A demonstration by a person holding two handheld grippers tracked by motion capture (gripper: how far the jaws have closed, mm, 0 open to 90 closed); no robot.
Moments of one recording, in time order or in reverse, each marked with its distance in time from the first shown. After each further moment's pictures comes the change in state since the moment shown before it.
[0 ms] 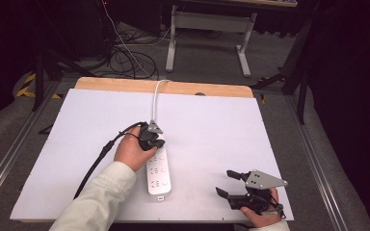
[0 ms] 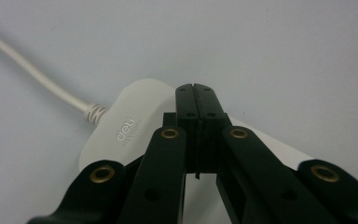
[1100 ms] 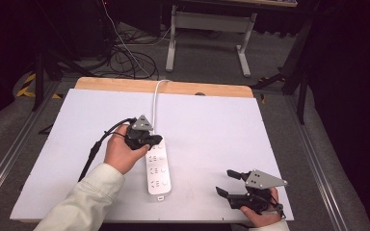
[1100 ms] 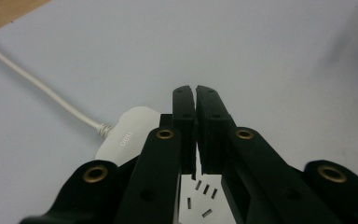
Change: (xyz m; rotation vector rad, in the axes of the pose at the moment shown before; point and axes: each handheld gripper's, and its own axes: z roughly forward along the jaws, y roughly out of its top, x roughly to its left) left arm -0.008 0.001 -0.059 -0.168 -0.047 0.005; right arm 0.000 0.000 0.000 0.000 -0.009 0.004
